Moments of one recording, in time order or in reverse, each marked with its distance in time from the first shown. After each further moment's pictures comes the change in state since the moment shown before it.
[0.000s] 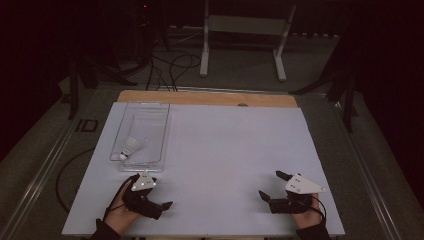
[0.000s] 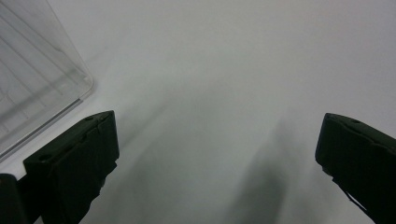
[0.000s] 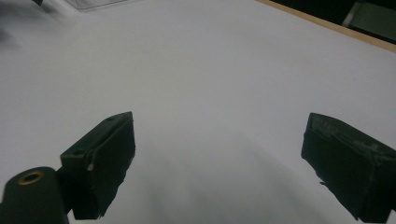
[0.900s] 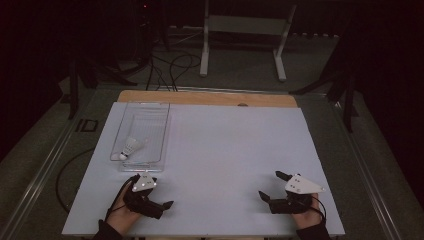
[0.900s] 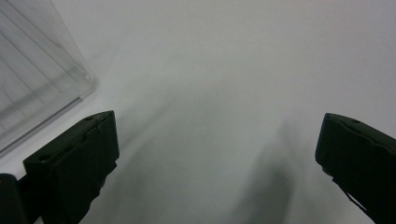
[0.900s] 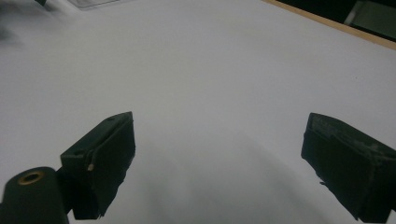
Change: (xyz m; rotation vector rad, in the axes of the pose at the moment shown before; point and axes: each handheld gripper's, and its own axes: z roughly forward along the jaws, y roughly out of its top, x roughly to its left) left arm 0.000 -0.003 0.003 -0.028 0.016 -0.026; right arm 0.000 -0.001 0.000 0.006 0.003 0.000
